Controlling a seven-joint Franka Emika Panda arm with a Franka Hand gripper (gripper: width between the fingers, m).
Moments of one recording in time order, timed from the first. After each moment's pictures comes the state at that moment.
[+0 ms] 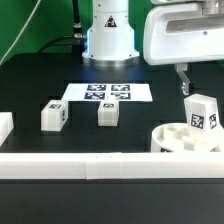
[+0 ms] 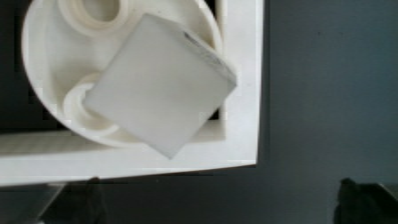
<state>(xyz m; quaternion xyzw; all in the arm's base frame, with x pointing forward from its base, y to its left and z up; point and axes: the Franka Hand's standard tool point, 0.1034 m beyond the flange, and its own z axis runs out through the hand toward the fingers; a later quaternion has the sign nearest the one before) 0.636 0.121 0.110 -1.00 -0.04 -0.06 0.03</state>
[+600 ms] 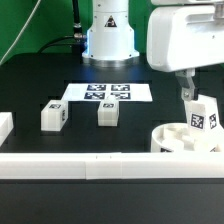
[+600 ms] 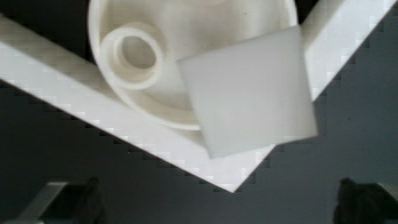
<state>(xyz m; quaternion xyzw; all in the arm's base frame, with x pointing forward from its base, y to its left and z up) 0.636 0.111 0.104 -0.95 -0.31 -0.06 -0.01</state>
